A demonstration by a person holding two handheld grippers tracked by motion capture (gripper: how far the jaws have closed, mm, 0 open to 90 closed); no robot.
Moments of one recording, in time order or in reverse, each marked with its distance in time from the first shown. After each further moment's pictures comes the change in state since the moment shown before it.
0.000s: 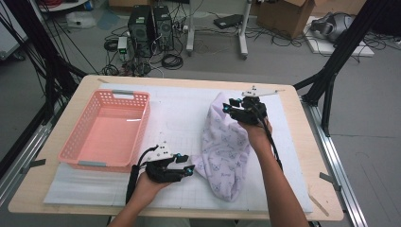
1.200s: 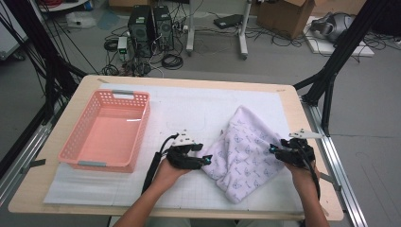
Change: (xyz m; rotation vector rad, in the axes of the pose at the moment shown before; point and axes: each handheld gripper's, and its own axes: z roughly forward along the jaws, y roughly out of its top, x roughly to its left) left arm 0.002 0.032 0.071 0.067 0.000 0.002; right arm -0.045 -0.135 -0.093 0.218 -0.208 0.184
